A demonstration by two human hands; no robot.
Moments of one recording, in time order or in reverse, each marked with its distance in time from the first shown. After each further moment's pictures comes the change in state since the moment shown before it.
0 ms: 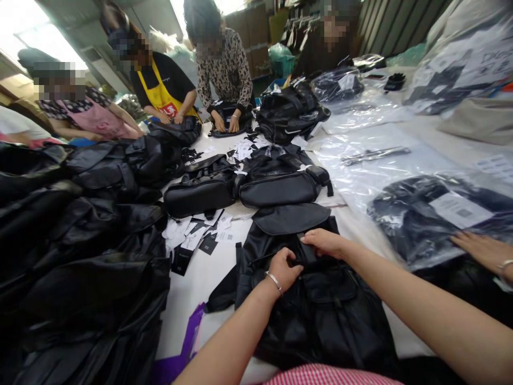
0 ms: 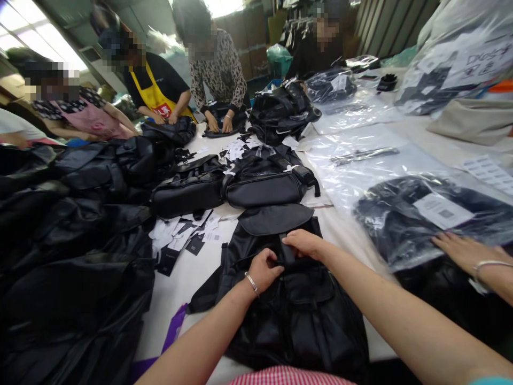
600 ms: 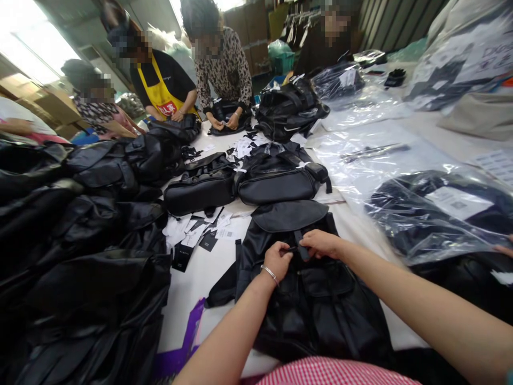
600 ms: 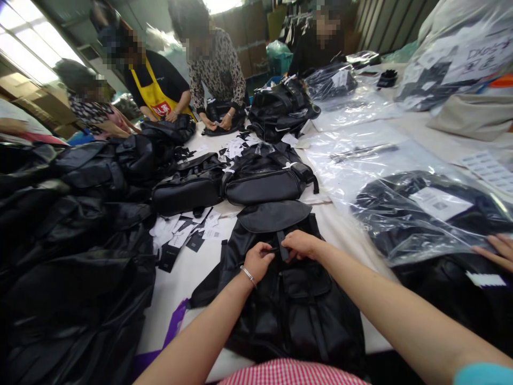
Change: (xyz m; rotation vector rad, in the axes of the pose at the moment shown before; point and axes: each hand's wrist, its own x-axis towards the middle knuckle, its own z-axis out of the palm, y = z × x) left_hand 0.010 -0.006 -0.002 -0.207 0.074 -0.096; right_hand 0.004 0.014 0.010 -0.194 -0.023 0.049
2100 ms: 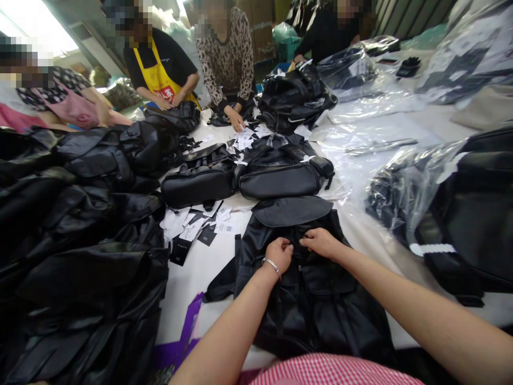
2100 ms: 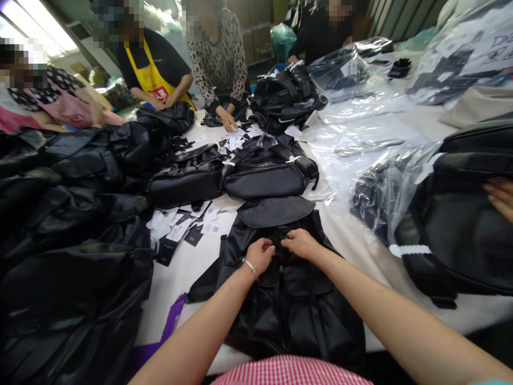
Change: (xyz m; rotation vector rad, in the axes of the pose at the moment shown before) left_hand 0.010 0.003 0.003 0.114 -0.061 -0.107; right_hand 0.006 0.009 0.008 -0.217 0.266 -0.108
